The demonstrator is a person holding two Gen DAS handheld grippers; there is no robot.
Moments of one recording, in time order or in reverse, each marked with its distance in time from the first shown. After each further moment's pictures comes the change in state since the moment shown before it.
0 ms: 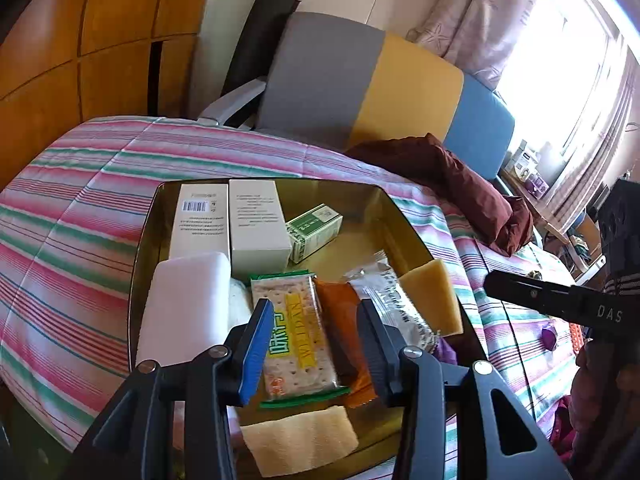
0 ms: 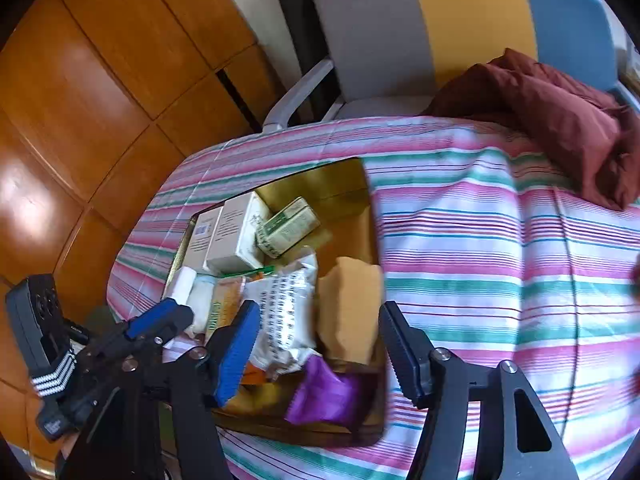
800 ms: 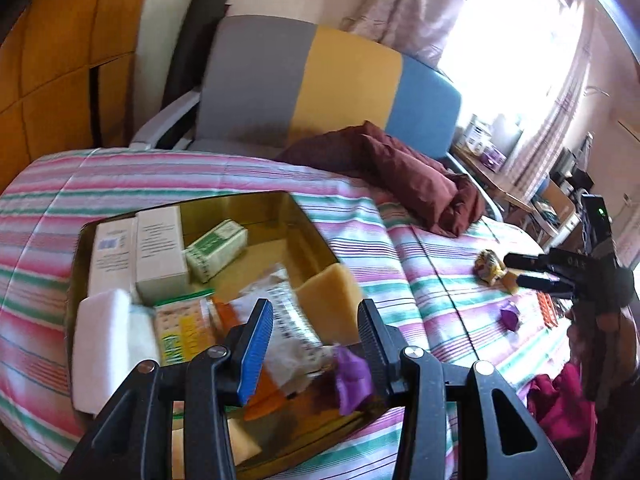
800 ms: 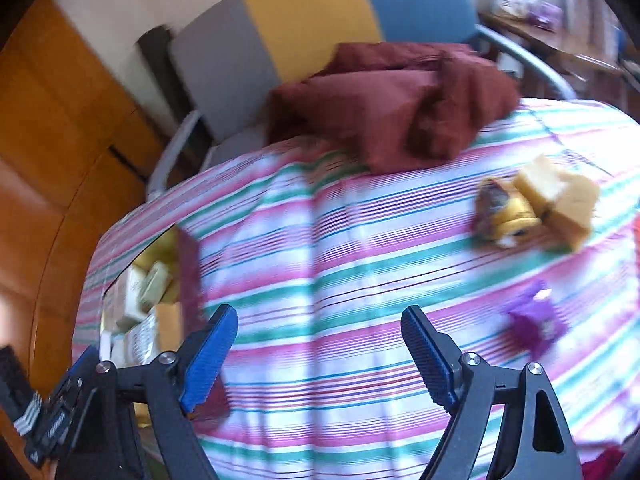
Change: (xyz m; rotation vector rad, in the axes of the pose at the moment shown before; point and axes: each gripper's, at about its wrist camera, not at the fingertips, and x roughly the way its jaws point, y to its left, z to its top) left arm -0.005 -0.078 0.013 0.156 0.018 -0.134; right arm -0.100 -0.167 -0.006 0.334 -0.068 -0.244
